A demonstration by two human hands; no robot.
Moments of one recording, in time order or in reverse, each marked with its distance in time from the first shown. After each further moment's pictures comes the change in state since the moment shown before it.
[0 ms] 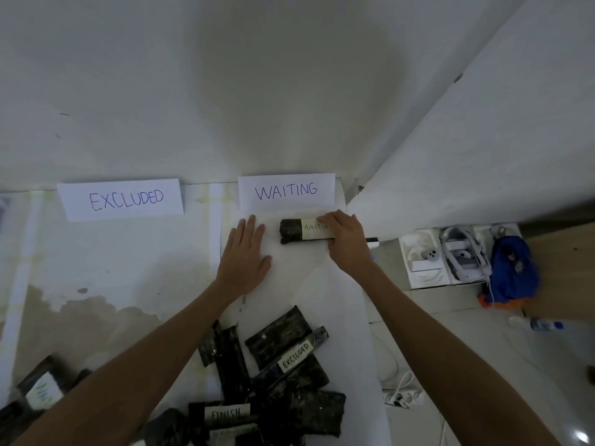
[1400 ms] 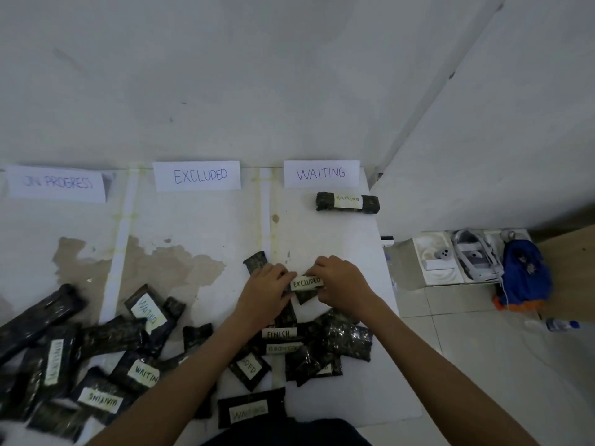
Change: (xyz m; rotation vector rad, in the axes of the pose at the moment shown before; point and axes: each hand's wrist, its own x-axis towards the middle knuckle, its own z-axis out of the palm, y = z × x) left_hand -0.191 0.017 -0.025 -0.020 0.197 0.274; right_hand -0.149 -0.156 -0.025 -0.125 -0.325 -0.259
